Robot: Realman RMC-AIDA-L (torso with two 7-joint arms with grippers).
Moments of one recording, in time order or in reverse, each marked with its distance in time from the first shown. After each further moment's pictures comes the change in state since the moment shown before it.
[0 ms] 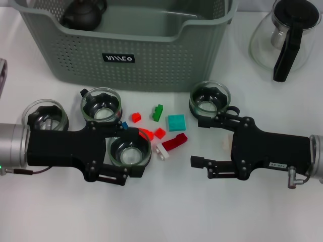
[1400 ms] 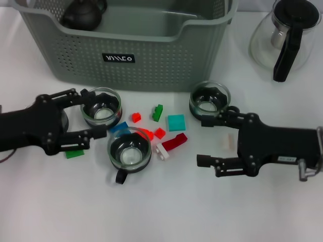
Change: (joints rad) left arm 0.052 0.028 -0.301 0.002 -0.007 0.116 0.040; right arm 0.000 -0.009 -0.037 -0.097 -0.005 -0.049 0.143
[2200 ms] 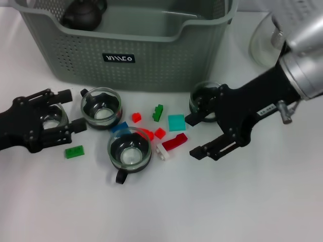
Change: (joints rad) left arm 0.051 0.005 -0.085 0.004 0.009 -0.043 -0.006; right arm 0.268 0.010 -0.330 -0.633 -0.322 -0.089 0.746
